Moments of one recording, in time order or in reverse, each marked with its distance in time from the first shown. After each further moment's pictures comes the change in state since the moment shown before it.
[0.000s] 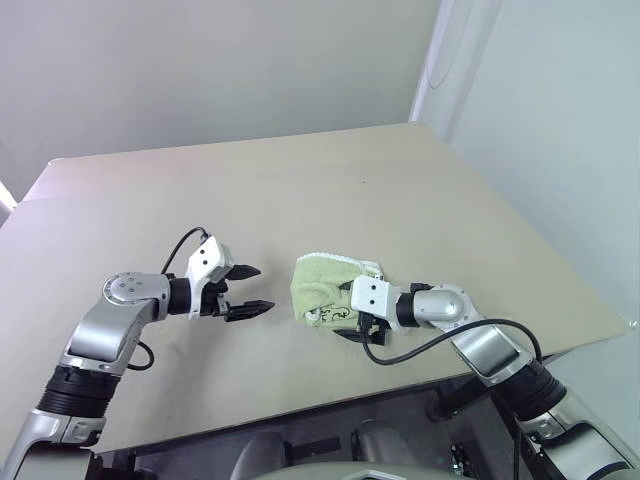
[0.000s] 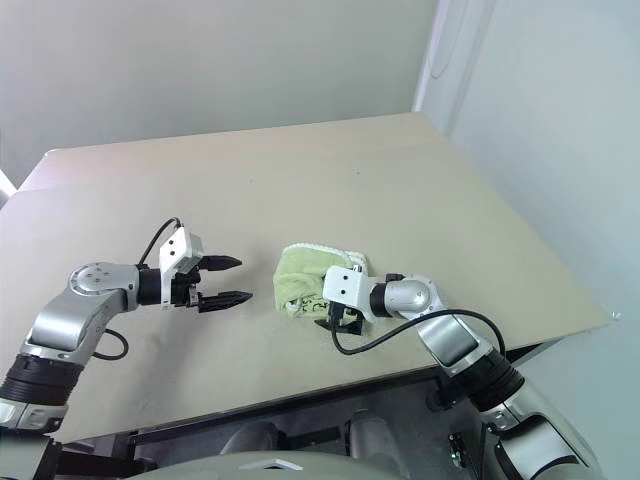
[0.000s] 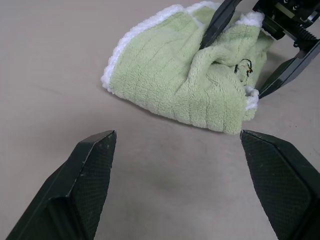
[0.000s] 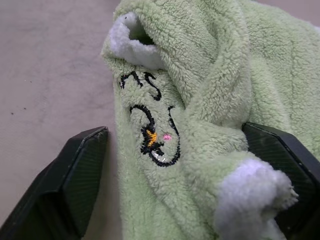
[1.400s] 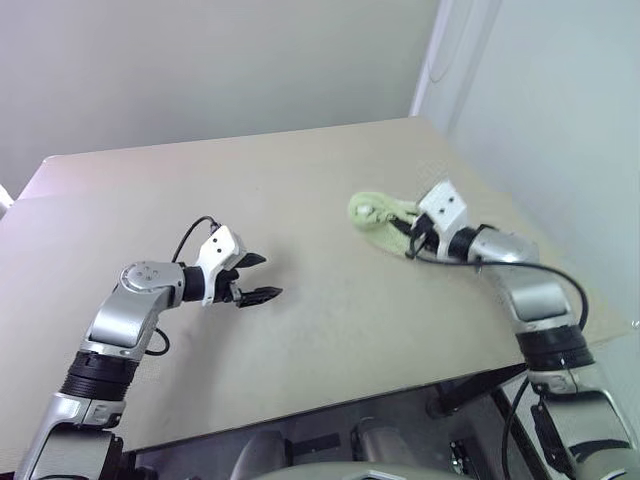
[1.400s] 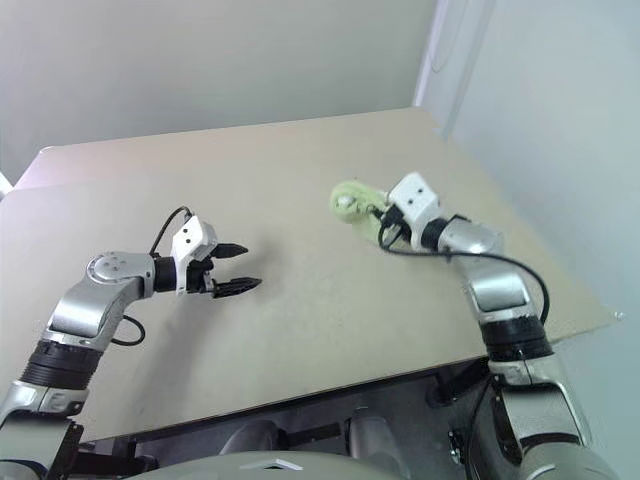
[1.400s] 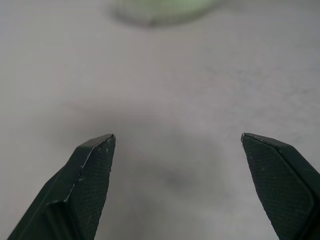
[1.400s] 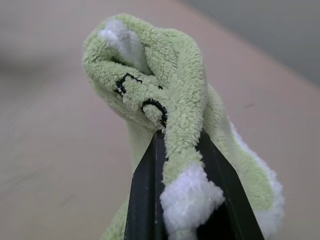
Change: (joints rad) left arm -0.088 -0.066 -0.030 -0.033 0.078 0.087 0.079; right arm -0.054 0.041 -0.338 0.150 0.150 -0.004 -0.130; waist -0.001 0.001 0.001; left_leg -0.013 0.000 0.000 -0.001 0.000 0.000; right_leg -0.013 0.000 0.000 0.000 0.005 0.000
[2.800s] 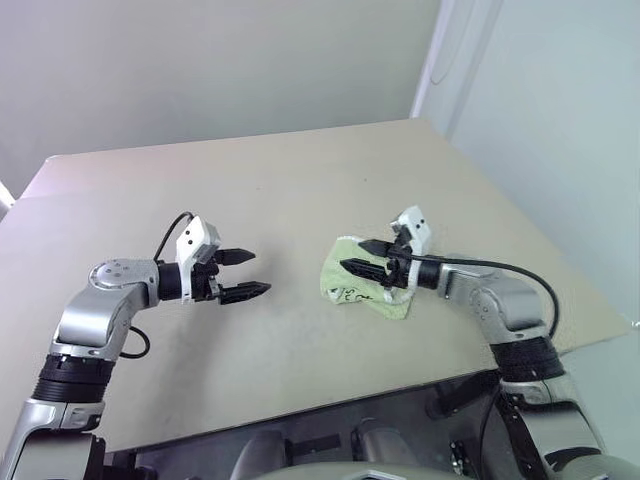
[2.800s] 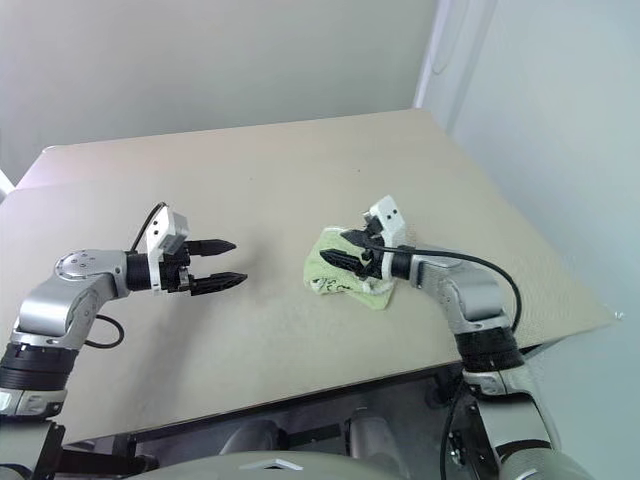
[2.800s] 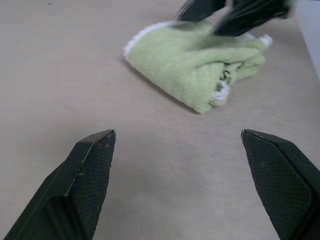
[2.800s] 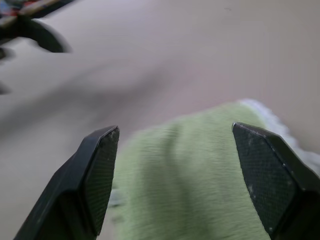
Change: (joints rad) left arm 0.037 0.074 0.105 0.048 -0.150 -0.001 -0.134; right arm -0.077 0.154 -0.041 0.080 0.278 0.344 0.036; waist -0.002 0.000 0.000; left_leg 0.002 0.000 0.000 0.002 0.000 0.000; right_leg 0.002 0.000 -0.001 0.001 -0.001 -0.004
